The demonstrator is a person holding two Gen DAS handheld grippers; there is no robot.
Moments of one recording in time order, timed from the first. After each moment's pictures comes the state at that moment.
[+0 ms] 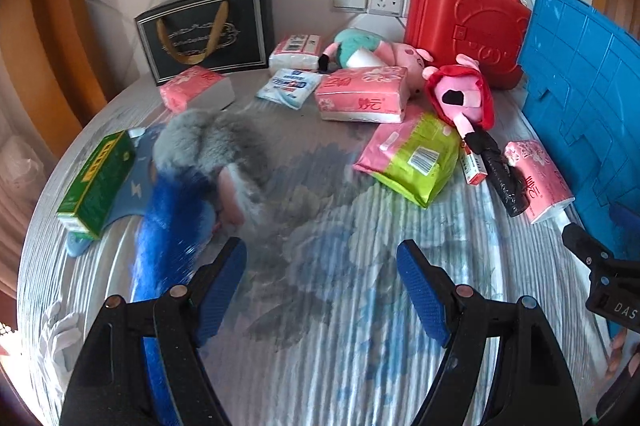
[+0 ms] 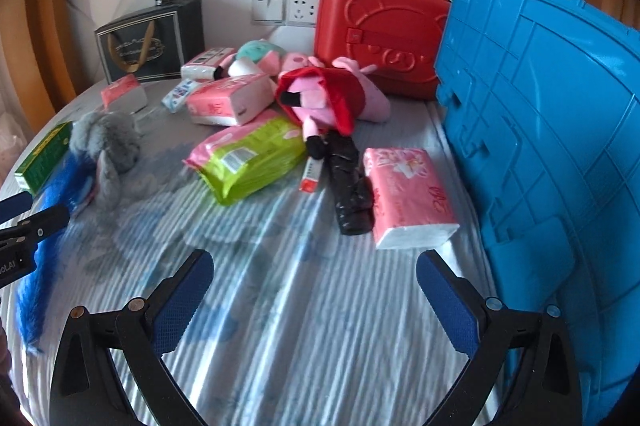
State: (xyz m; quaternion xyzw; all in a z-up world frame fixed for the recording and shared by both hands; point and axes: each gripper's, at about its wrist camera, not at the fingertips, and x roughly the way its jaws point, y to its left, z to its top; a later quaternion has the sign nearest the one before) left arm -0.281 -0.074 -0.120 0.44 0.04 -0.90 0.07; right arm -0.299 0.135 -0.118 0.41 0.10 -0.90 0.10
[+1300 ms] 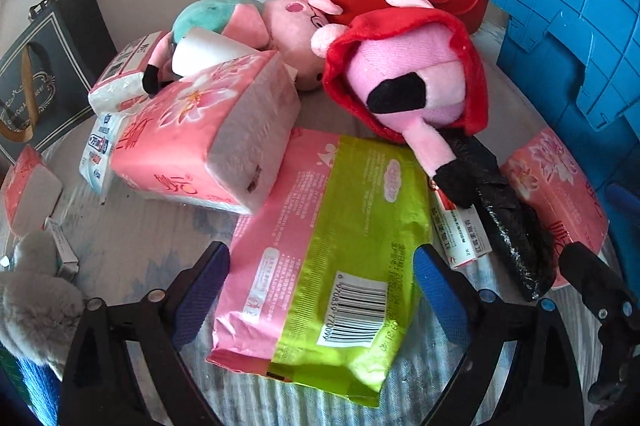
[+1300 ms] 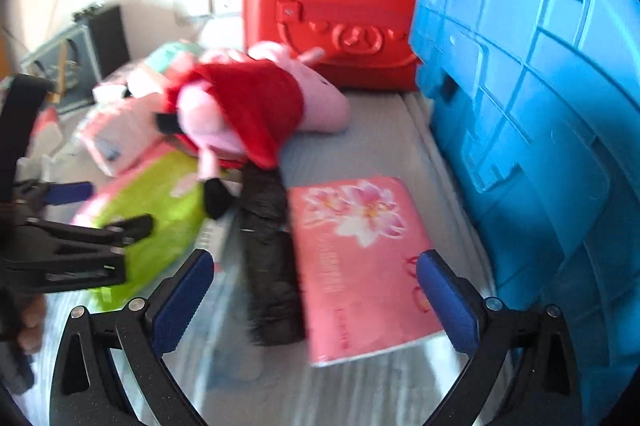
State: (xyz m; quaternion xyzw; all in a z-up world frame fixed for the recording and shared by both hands) left arm -0.453 -0.002 -0.193 0.49 -0.03 -0.87 -0.07; right arm -0.405 0.155 -0.163 0.40 0.05 -0.91 0.09
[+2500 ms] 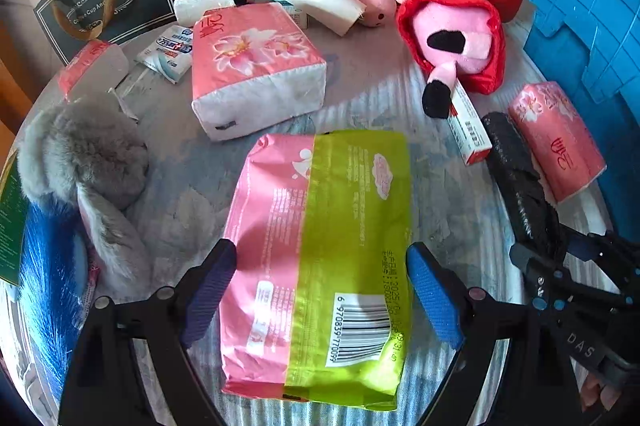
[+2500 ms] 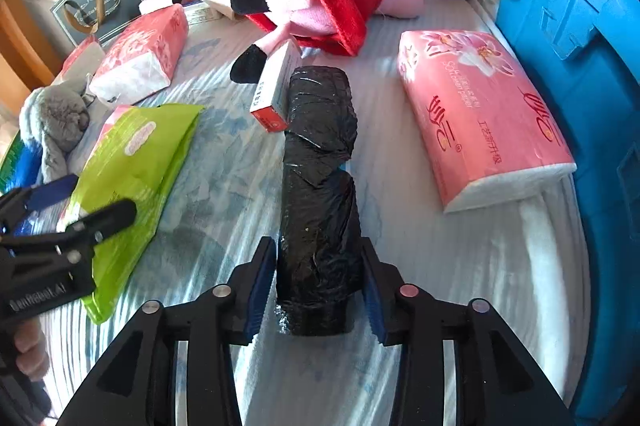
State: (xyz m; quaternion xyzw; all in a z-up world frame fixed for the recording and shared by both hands) left arm -0.361 -0.042 -0.194 0.53 0.03 -0.85 0.02; right arm -0.372 0.135 -0.211 0.54 0.06 -0.83 0.14
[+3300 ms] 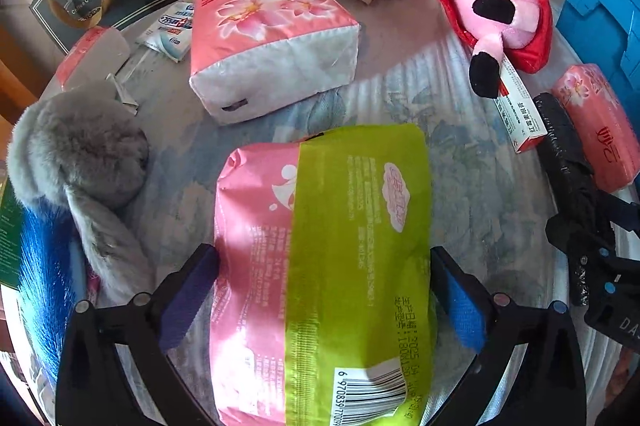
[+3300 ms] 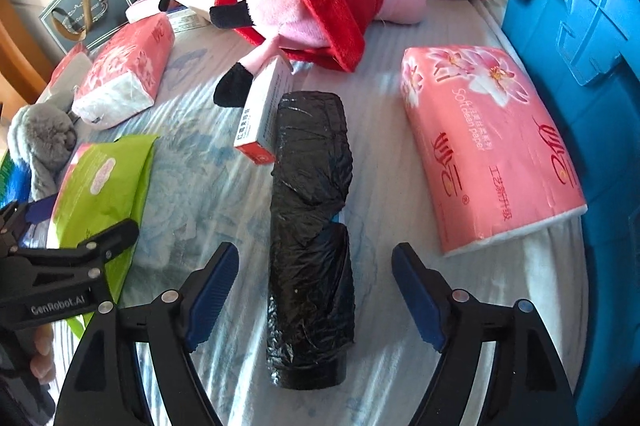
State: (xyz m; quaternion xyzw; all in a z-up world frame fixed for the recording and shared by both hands) left arm -0.368 -0.048 -0.215 0.57 0.01 -0.82 0.05; right arm -0.405 0.136 -0.217 0.55 0.05 -0.82 0.13
